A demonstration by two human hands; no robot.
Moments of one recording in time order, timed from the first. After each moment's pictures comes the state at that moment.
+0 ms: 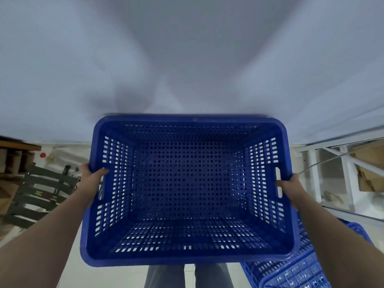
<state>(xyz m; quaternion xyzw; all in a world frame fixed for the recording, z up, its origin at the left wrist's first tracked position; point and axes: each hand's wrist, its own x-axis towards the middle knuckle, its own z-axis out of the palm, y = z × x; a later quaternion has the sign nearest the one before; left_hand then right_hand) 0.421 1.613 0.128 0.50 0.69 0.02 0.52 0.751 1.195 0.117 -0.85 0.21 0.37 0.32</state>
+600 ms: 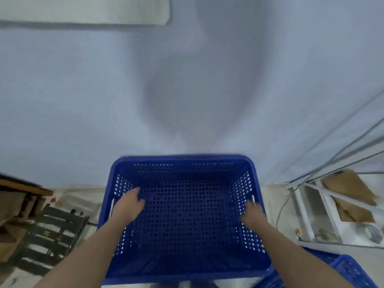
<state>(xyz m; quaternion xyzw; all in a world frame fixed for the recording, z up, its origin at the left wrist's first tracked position) 0.470 1.521 0.251 0.82 0.45 -0.20 0.29 0.683 1.217 0.216 -0.92 -0.11 0.37 0.03</state>
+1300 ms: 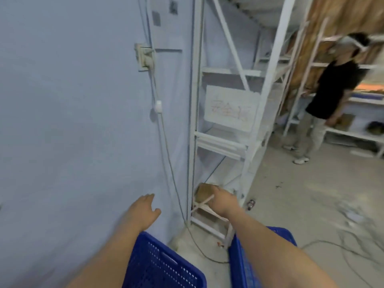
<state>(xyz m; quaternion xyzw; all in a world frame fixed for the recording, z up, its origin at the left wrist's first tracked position) 0.656 1.309 0.495 0.97 -0.13 -0.08 0.17 0.606 1.050 0.513 -0.98 0.12 0.07 0.16</state>
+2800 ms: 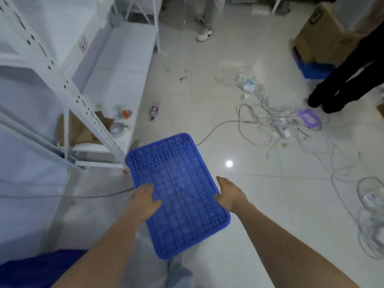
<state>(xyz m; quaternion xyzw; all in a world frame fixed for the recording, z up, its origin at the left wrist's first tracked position) 0.597 0.790 0.197 0.87 -0.32 -0.37 -0.01 0.411 0.598 0.234 -0.83 0.41 0.25 0.28</state>
